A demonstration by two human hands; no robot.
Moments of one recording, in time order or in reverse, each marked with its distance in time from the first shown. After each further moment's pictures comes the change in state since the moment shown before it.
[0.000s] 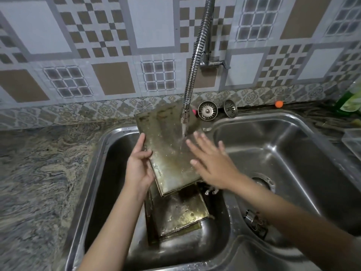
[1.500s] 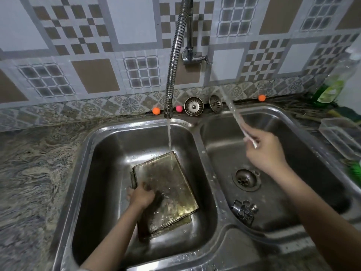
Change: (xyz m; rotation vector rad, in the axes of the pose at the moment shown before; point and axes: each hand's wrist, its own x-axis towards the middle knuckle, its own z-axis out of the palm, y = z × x) left_hand 0.044 -0.096 -0.123 1.547 0.168 -0.246; right_hand -0.073 0.065 -0.065 0.473 0.525 0.499
